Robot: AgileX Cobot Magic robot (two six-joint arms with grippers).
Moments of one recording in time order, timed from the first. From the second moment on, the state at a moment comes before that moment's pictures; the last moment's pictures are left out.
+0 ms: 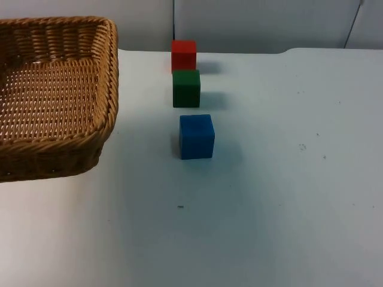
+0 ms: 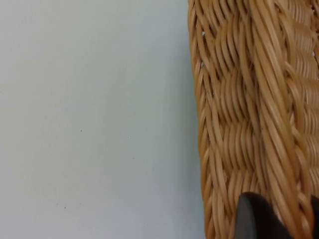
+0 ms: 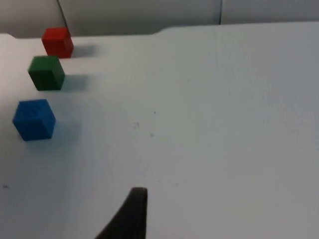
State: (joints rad) right arm 0.05 0.01 -0.55 0.02 1.05 0.03; left arm 0.46 1.39 -0.56 -1.24 0.81 1.05
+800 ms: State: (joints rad) right arm 0.14 1.30 -1.18 0.56 0.96 -0.38; left arm 0.46 1.39 -0.56 -1.27 0.81 1.09
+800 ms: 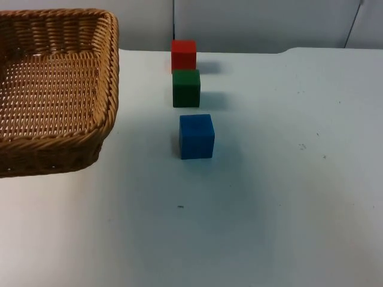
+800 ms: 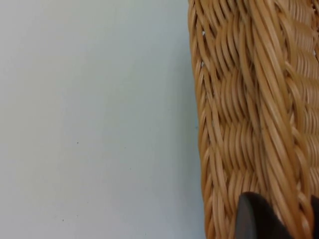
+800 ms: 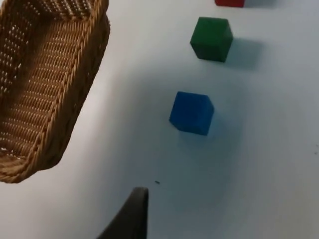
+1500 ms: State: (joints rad) right arm 0.58 1.91 -1.40 0.12 0.58 0.23; left arm 0.46 1.35 -0.56 -1.27 0.81 1.09
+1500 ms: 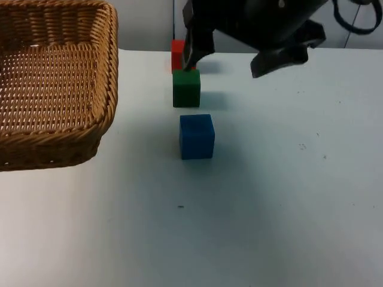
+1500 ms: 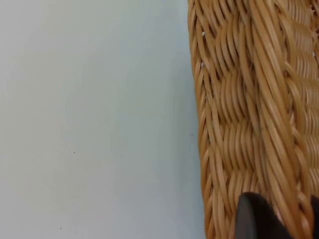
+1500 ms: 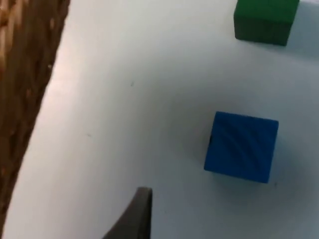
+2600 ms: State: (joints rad) right arm 0.60 2.24 -1.54 0.01 0.52 0.34; left arm 0.46 1.35 -0.56 -1.28 0.81 1.09
